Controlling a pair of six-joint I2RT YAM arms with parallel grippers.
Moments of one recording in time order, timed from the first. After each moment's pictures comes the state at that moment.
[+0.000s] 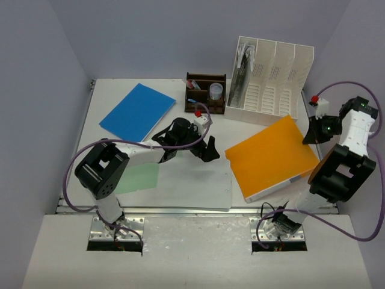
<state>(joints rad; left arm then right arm) -0.67 1.75 0.94 0.29 0.45 -0.26 -0.62 1.69 1.39 -1.15 -0.55 -0.91</state>
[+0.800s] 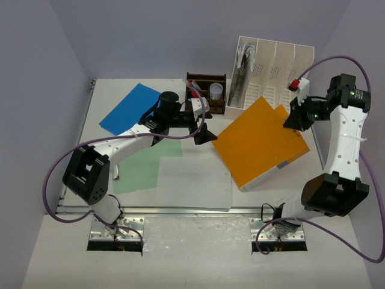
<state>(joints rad) -0.55 1.62 1.16 0.15 0.80 0.20 -0.35 1.49 1.65 -1.38 -0.72 -0.96</state>
